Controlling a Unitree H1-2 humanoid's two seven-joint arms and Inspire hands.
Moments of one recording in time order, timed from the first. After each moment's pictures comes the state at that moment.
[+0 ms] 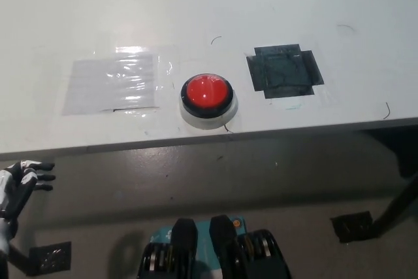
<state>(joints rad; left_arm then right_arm) -0.14 0.30 0.24 0.15 -0.11 0.02 -0.05 -0.51 -0.38 -0.25 -0.08 0.45 0.47 -0.13</state>
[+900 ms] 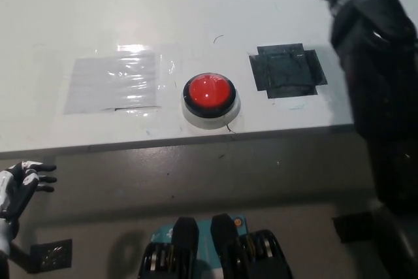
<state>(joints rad) -0.14 0.30 0.24 0.16 -0.11 0.02 -0.06 -1.07 -0.06 0.02 0.28 0.32 0.44 -0.14</state>
